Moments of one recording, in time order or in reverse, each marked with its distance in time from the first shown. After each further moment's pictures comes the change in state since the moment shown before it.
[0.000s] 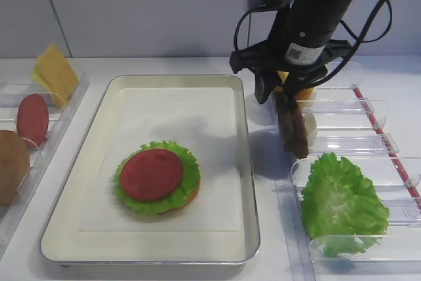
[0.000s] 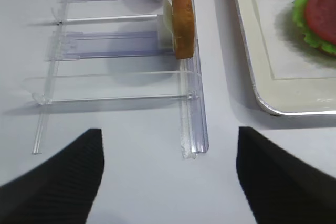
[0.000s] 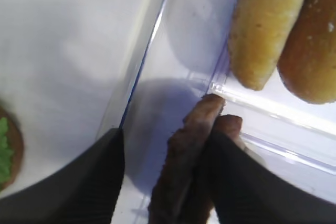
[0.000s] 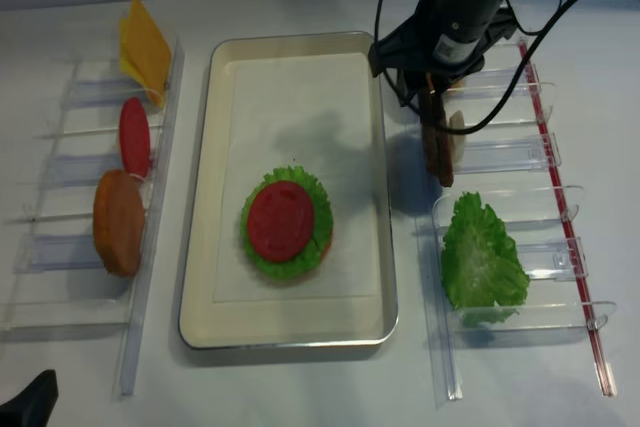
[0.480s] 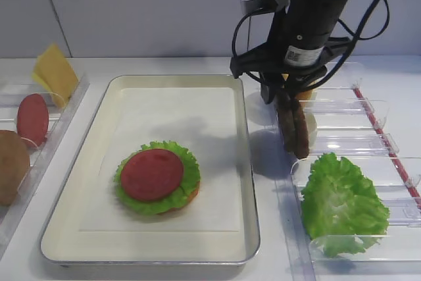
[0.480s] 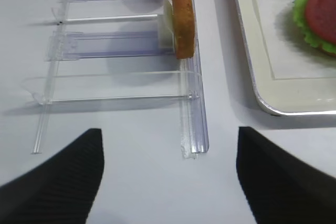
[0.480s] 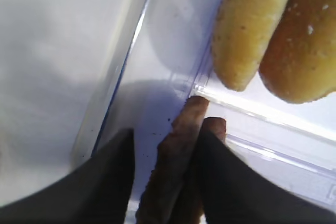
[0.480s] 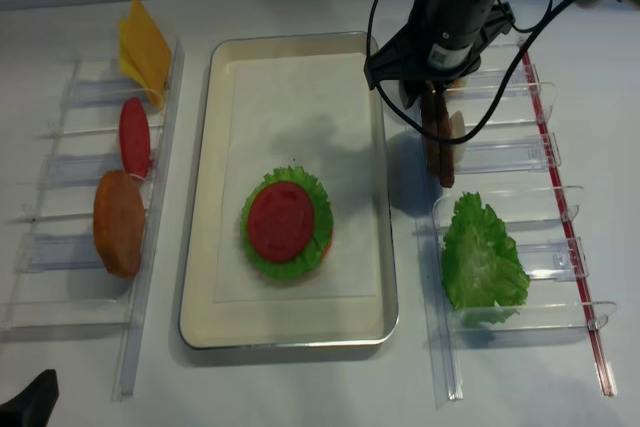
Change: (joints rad) left arm 0.000 0.000 0.000 0.001 0.000 0.000; right arm 0.032 0.003 -0.001 -0.115 -0.004 0.066
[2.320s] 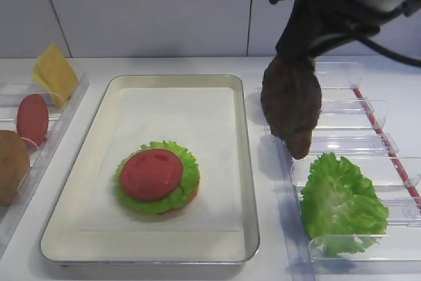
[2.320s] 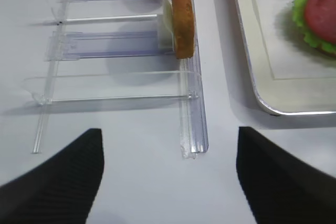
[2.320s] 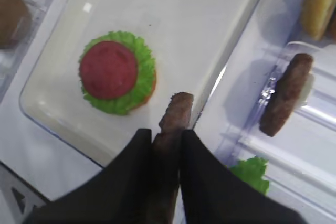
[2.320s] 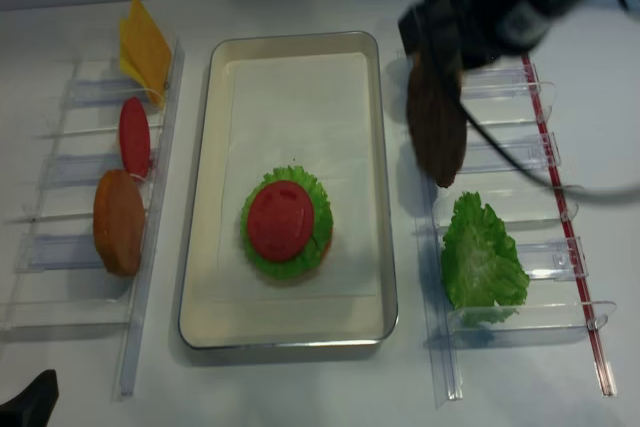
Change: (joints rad) left arm 0.000 0.000 0.000 0.000 0.000 0.000; right arm 0.000 -0.470 0.164 0.293 0.075 -0.153
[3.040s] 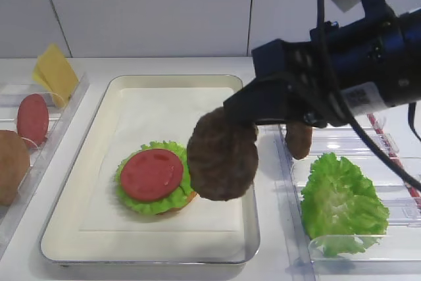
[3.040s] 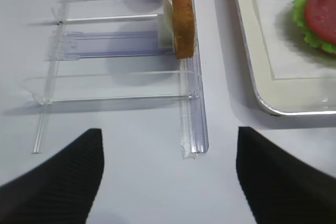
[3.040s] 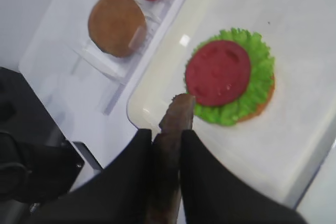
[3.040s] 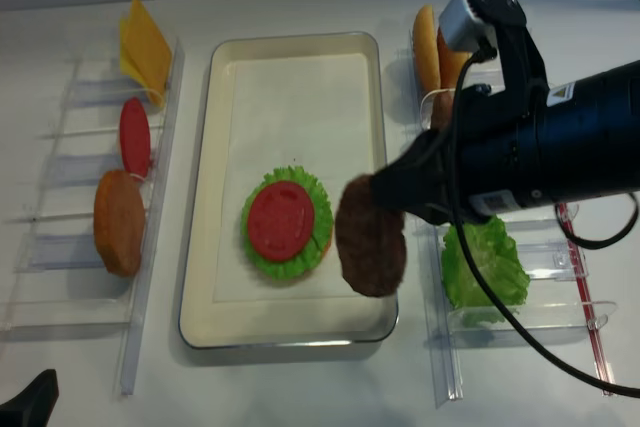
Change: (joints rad) left arm 0.000 0.000 0.000 0.000 0.000 0.000; right arm 0.000 -0.166 0.513 0.730 -0.341 -0.540
